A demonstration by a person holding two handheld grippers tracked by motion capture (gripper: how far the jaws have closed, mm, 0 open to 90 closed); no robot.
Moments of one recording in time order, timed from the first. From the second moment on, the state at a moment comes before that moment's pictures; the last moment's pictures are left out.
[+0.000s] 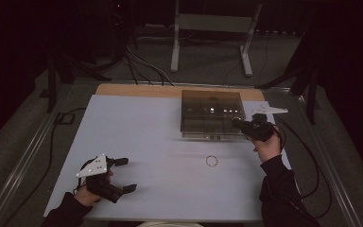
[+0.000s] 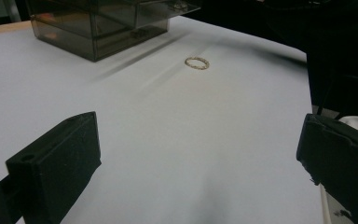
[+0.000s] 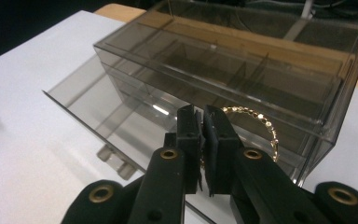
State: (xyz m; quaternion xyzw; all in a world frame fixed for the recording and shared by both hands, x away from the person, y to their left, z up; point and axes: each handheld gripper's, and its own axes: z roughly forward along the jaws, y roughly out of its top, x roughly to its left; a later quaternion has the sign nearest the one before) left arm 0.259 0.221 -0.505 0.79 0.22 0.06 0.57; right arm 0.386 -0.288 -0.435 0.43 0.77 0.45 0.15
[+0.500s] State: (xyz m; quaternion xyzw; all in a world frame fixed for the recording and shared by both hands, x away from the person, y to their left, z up) left arm 0.259 0.221 -0.505 0.79 0.22 0.06 0.57; right arm 0.393 -0.292 -0.446 0.44 0.76 0.45 0.14
